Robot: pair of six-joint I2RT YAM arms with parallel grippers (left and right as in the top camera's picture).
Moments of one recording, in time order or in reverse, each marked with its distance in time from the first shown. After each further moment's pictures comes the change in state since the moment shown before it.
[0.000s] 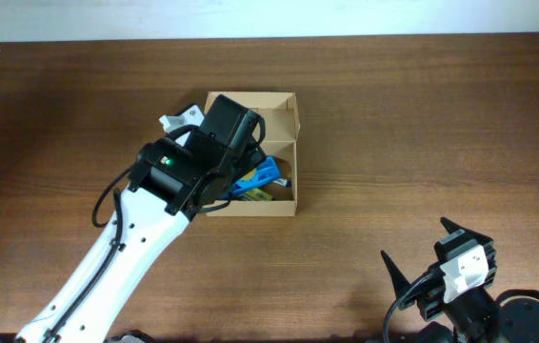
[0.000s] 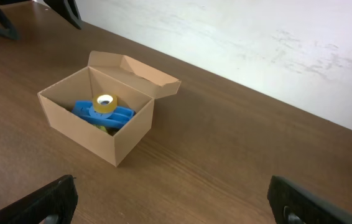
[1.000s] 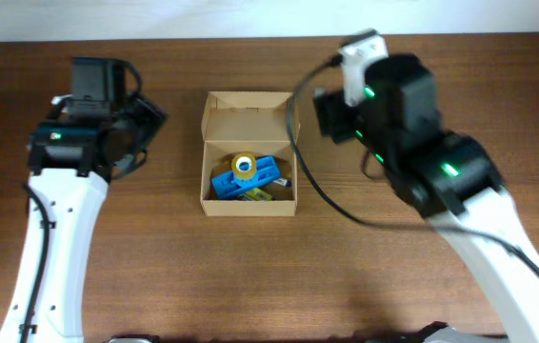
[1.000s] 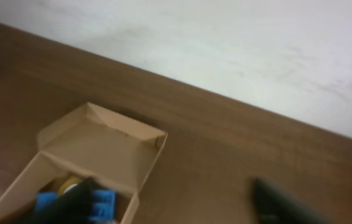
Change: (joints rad) left arm 0.522 0.000 0.004 0.144 0.192 0.146; right arm -0.081 1.136 0.727 0.190 0.044 0.105
